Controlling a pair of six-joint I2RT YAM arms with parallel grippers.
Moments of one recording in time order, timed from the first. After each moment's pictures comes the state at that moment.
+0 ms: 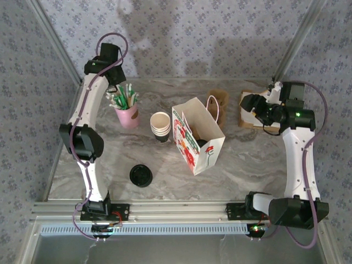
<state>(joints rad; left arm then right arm) -0.18 2.00 2.21 -1.08 -0.27 -0.45 -0.13 1.20 1.41 -0.99 -0.48 0.46</state>
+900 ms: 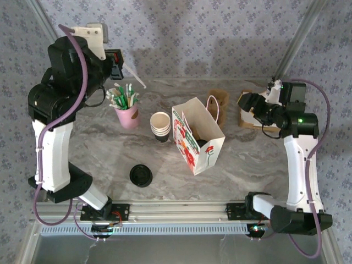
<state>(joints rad) -0.58 1.58 2.58 -1.22 -0.23 -0.26 -0.07 1.13 1.46 -1.03 -0.47 0.51</state>
